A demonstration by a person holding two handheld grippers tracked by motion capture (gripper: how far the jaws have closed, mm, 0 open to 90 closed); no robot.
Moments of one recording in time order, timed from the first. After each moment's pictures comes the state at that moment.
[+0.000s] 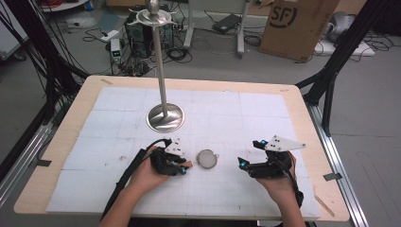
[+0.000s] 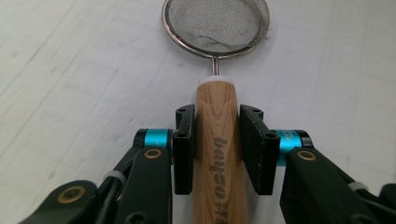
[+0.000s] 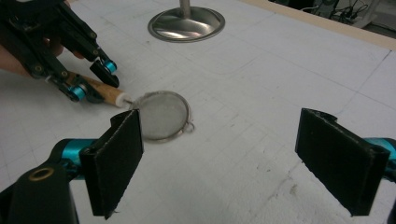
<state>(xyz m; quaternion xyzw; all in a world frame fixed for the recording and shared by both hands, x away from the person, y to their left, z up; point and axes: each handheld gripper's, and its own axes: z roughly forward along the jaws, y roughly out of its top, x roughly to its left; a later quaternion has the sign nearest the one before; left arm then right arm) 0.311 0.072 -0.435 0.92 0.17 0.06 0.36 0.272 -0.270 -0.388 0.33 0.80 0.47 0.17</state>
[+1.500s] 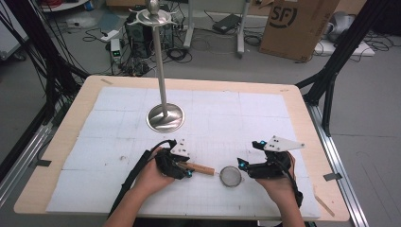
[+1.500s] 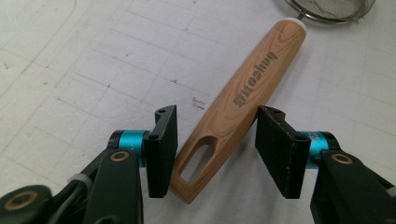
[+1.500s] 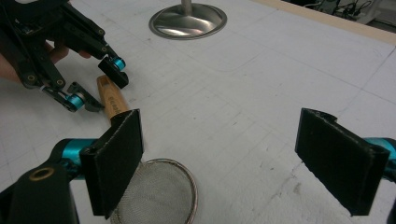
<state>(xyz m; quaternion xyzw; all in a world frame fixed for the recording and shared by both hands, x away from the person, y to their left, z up) 0.309 0.064 -0.436 0.91 0.18 0.07 0.36 0.273 -0.269 -0.389 0.33 0.80 0.47 0.17</state>
